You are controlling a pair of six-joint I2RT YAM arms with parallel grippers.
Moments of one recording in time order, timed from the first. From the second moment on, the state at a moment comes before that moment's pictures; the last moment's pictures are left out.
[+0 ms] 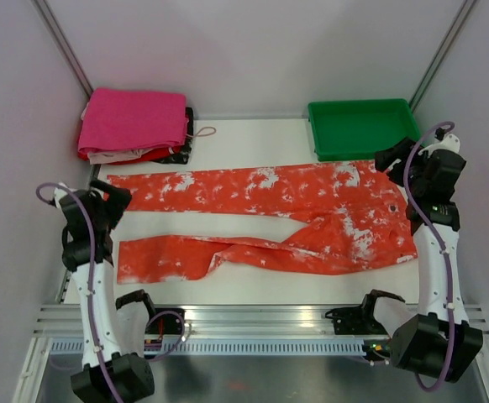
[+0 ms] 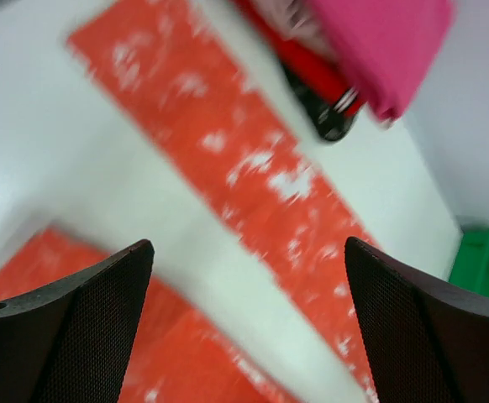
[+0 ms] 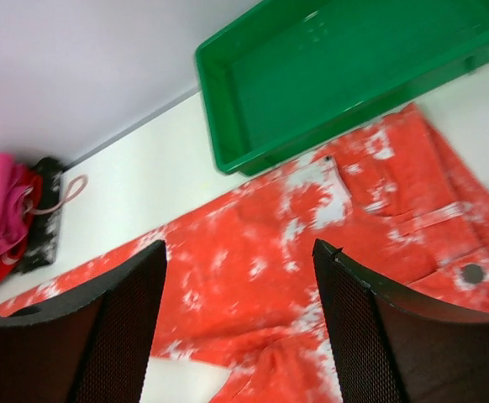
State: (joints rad) left arm 0.38 0.79 0.80 -0.50 0.06 -0.71; right arm -0.28 1.03 0.94 -0.21 -0.24 0.47
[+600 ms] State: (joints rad) left arm 0.38 0.91 0.49 -0.82 -0.17 -1.02; right arm -0.27 0.83 0.80 -0.42 -0.42 0.51
